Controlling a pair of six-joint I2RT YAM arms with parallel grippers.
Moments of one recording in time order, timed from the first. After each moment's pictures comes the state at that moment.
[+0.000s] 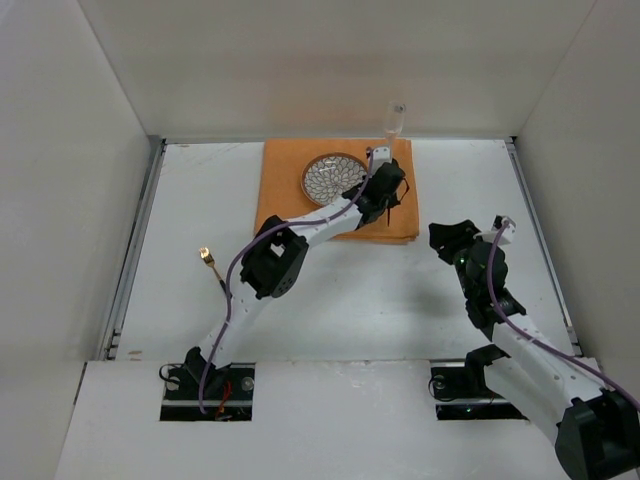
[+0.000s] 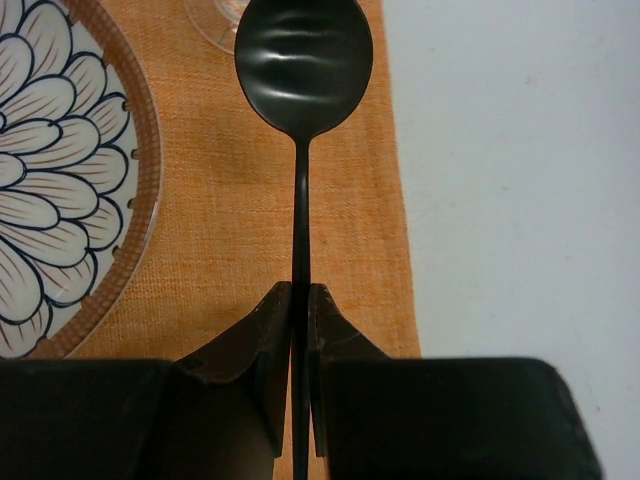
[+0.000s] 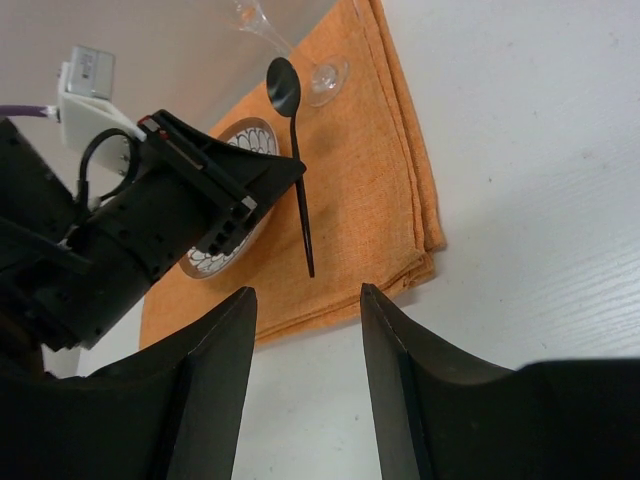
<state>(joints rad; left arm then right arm) -0.83 2.41 2.02 -0.17 -0.38 -0.65 0.29 0.79 0.34 0.30 0.27 0.81</state>
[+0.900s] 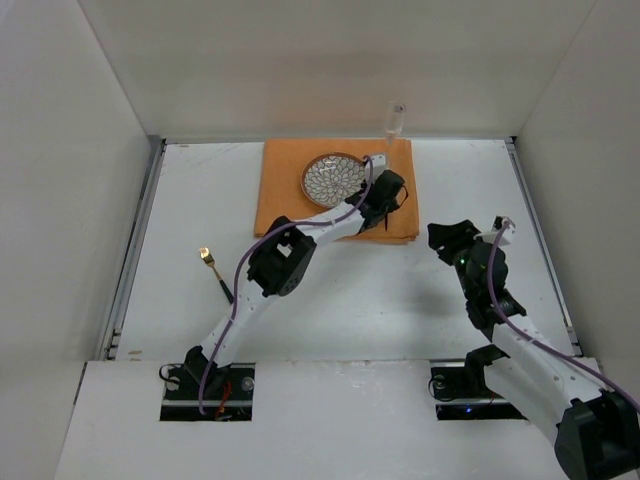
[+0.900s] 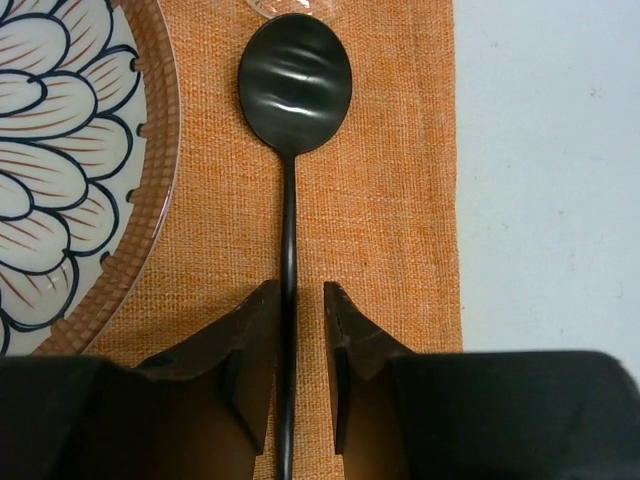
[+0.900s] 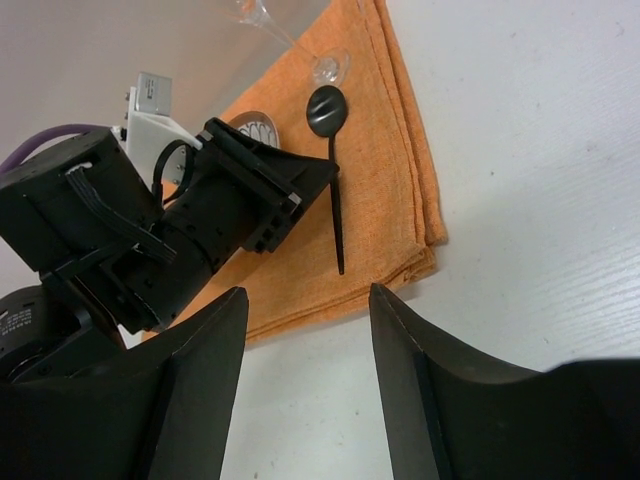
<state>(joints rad) -0.82 2.50 2.04 -0.12 -0.41 -0.74 0.29 0.79 0.33 0.30 0.25 0.81</state>
